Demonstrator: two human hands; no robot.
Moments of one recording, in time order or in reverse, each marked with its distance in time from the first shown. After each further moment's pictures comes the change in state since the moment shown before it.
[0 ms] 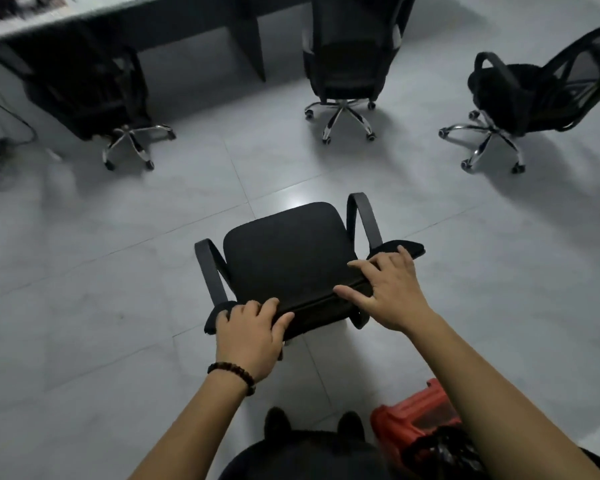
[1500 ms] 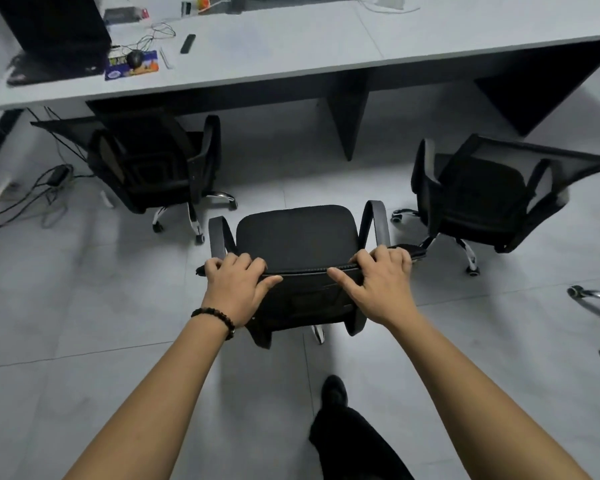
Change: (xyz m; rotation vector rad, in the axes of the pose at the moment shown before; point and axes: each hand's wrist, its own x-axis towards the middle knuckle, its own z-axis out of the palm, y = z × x) left_hand 0.678 -0.311 -0.222 0.067 0.261 -0.077; right_hand 0.764 -0.169 -0.058 0.056 0.212 -0.116
